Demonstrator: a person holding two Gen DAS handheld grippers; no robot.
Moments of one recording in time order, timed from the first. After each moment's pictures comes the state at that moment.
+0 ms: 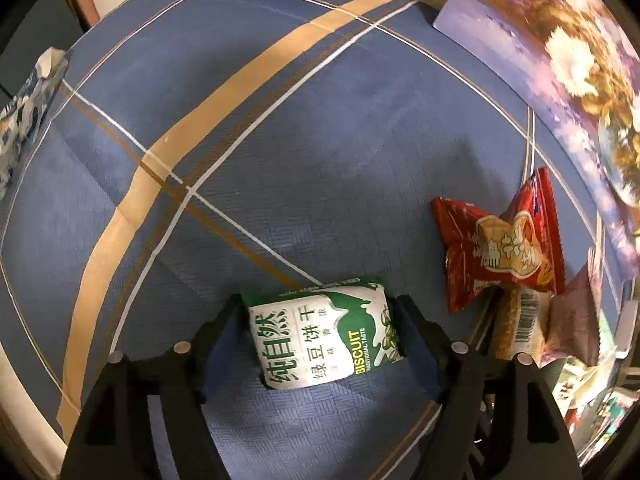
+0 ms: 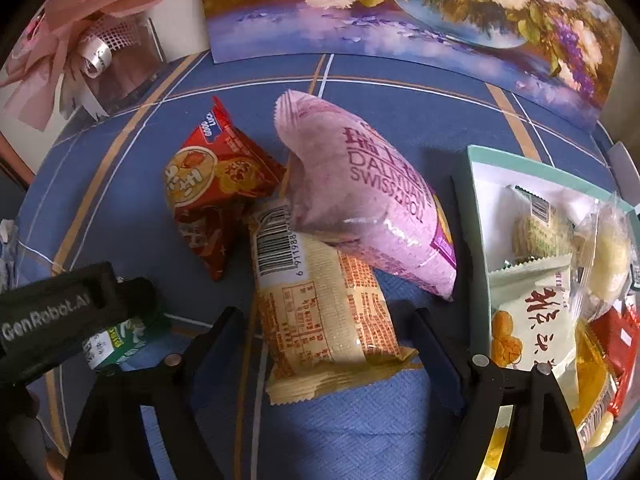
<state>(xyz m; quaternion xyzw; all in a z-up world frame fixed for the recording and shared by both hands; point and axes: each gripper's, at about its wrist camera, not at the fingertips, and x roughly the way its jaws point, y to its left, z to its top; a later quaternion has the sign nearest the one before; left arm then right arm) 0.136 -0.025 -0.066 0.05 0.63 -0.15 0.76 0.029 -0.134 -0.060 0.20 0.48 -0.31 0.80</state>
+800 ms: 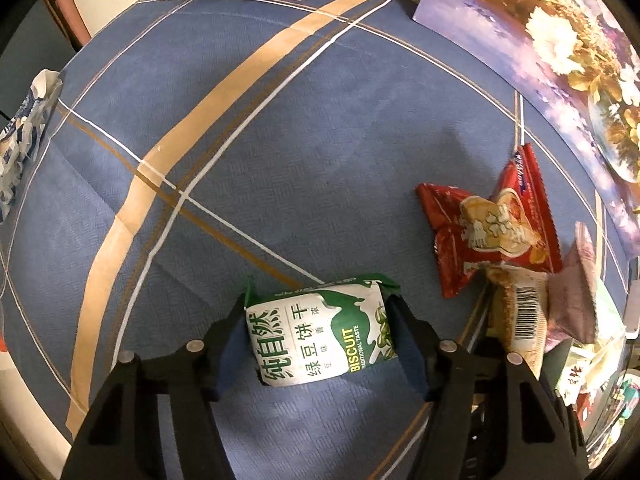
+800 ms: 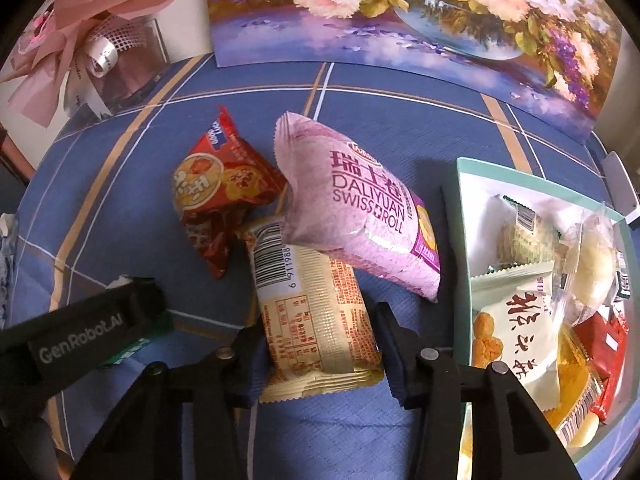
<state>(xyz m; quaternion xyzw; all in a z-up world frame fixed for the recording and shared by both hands) 0.115 -0.048 -0.072 0.07 0.62 -0.16 0.76 0.028 -0.128 -0.054 0.18 0.48 -0.31 0.80</state>
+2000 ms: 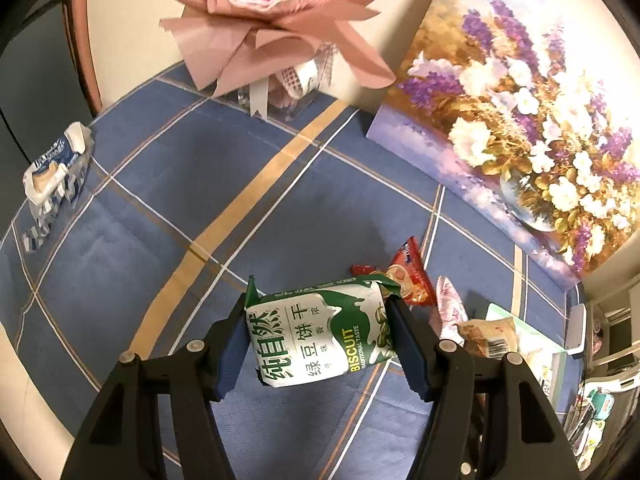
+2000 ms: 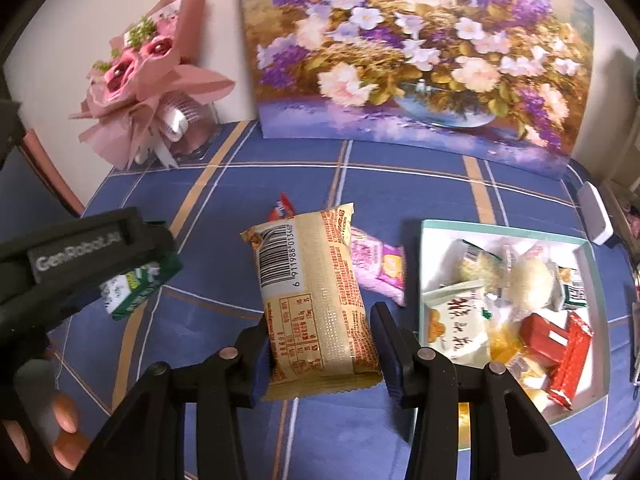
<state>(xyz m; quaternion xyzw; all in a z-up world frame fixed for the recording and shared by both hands) 0.096 0.011 0.060 0.00 0.51 -0.22 0.83 -0.026 -0.092 0.048 0.18 0.41 -0.29 0.85</state>
